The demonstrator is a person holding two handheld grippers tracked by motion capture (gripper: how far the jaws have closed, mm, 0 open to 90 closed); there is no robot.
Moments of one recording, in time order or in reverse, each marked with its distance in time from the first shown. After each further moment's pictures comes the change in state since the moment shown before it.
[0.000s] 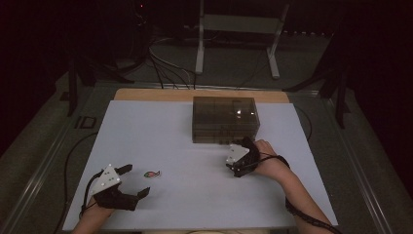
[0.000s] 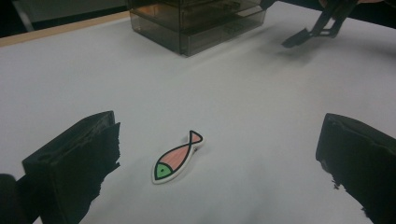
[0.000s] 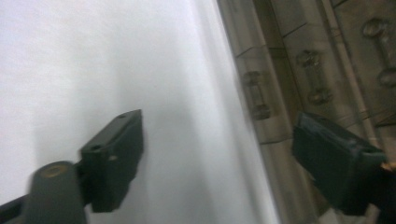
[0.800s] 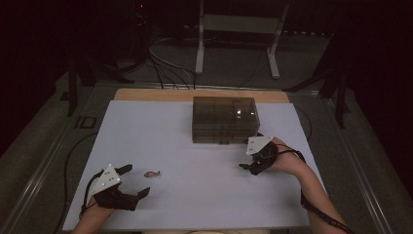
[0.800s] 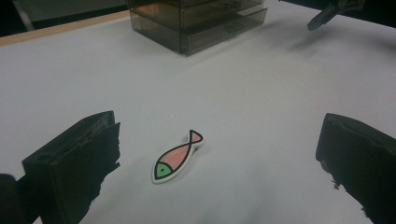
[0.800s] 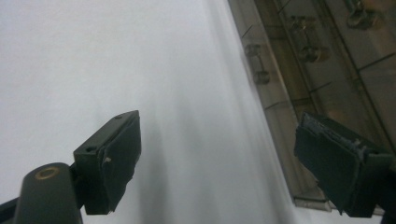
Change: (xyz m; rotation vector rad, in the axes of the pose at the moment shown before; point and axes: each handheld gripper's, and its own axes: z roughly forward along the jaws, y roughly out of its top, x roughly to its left) left arm 0.000 0.000 0.000 0.003 0.002 0.001; right arm -0.035 -0.035 -0.029 -0.075 0.184 0.053
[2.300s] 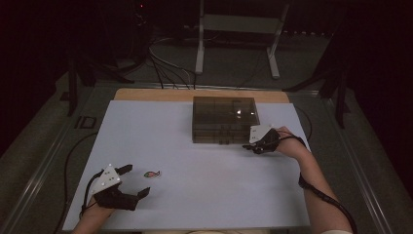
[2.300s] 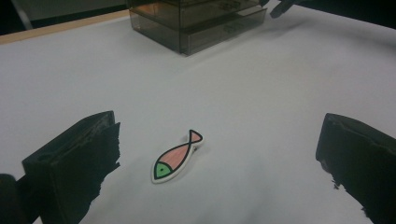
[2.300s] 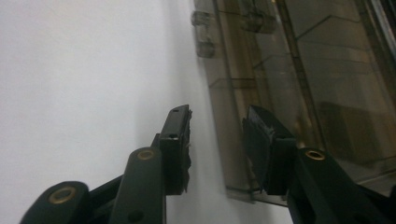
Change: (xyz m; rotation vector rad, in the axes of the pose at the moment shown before) left arm 0.000 0.000 0.000 -0.001 -0.004 -0.007; right arm -0.048 -0.015 0.016 0.028 -0.023 -0.101
